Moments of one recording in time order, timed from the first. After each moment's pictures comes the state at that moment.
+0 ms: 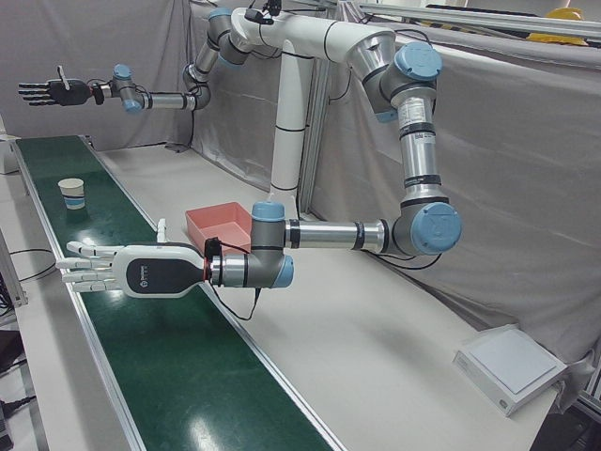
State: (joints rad) left arm -1.11 -1.90 -1.63 -0.01 1.45 0.27; right arm 1.59 -1.56 1.65 -3.29 -1.58 -0.10
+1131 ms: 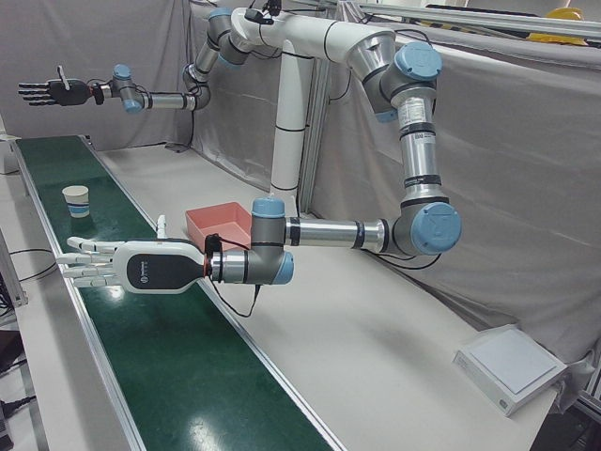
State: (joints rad) left arm -1.12 -1.90 -1.65 0.01 1.45 0.27; right arm 1.59 -1.56 1.65 -3.29 -1.58 -0.10
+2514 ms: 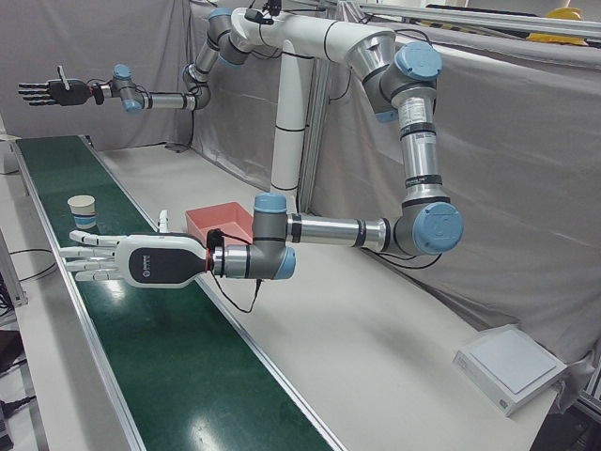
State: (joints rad) left arm -1.12 -1.89 -1.69 0.04 1.45 0.26; right arm 1.59 -1.56 1.65 -3.29 -1.58 -0.10
